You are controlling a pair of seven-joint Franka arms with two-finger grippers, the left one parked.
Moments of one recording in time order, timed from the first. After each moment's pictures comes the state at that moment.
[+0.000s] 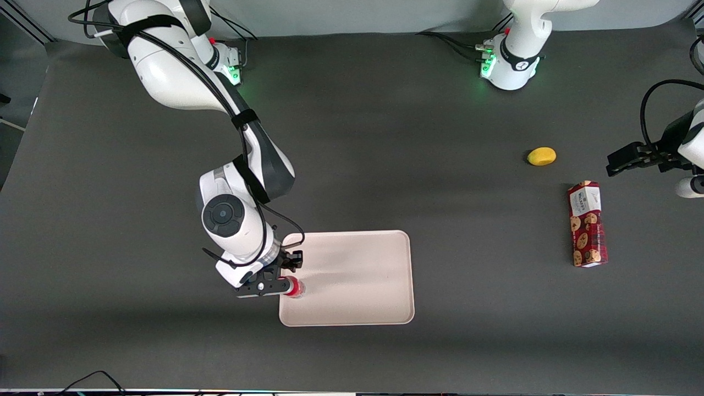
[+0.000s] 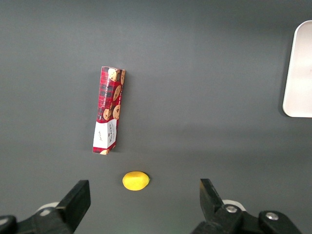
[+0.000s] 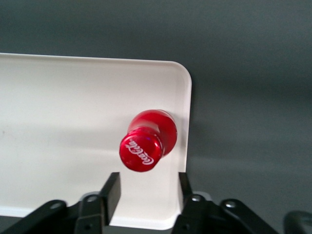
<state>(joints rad) 0.48 0.78 -0.07 -1.22 0.04 2.10 0.35</state>
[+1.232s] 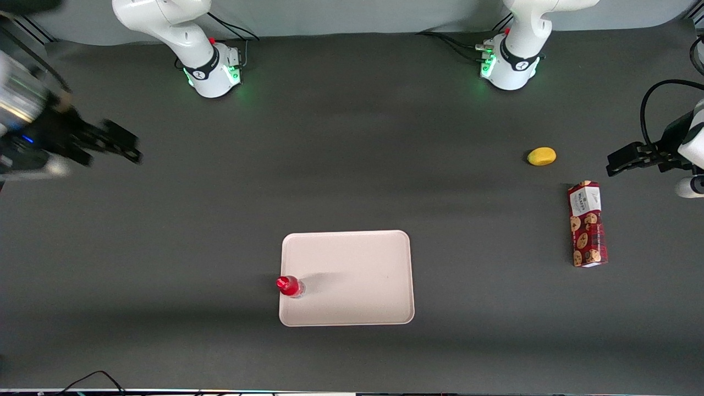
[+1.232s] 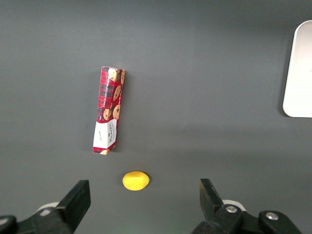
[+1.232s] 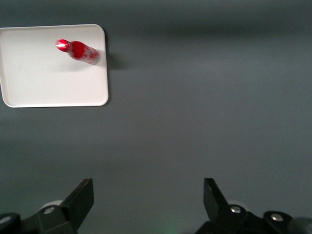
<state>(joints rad) 0.21 0.02 -0.11 -1.40 0.04 1.41 0.16</state>
